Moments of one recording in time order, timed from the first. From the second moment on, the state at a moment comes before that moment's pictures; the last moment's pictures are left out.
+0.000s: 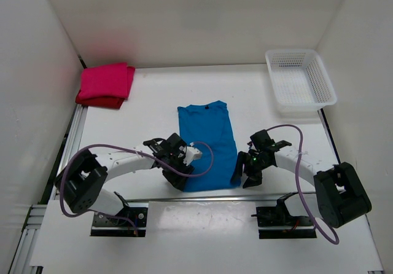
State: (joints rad) left arm -0.82 1.44 0.73 -0.55 0.32 0.00; right arm 0.45 1.28 0.53 -0.61 -0.46 0.67
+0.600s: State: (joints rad) left arm -0.82 1.42 0.70 -0.50 0.43 -0.01; right arm 0.45 1.29 0.54 -0.60 -0.48 0.65
